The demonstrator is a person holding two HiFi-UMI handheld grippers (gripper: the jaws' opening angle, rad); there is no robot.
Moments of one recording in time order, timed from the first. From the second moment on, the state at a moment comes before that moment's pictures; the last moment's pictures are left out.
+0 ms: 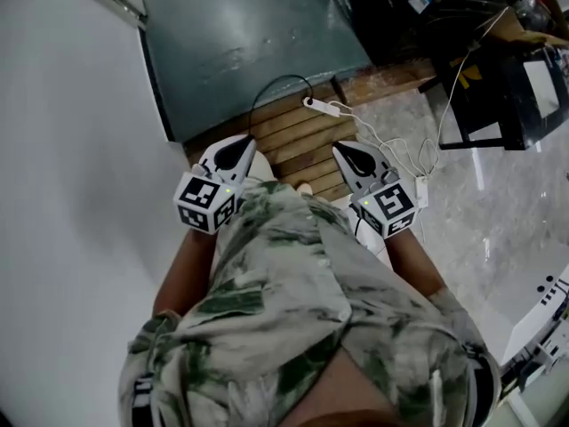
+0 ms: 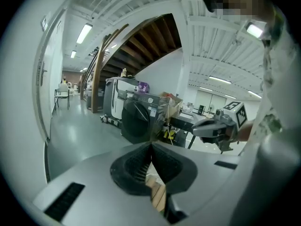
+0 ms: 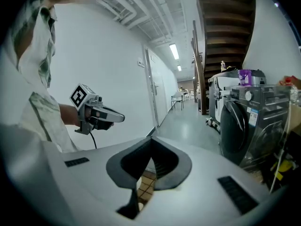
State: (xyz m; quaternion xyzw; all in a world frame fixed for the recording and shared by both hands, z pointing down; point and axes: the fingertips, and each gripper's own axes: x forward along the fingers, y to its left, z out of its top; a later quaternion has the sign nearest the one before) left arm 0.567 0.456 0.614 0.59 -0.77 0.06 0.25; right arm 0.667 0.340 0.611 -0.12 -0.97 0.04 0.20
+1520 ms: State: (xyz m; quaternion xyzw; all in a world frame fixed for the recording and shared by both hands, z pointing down) left arm 0.131 0.483 0.534 0.60 -0.77 0.08 0.23; right arm 0.213 0.378 0.514 -0.14 -0.95 0.02 0.26
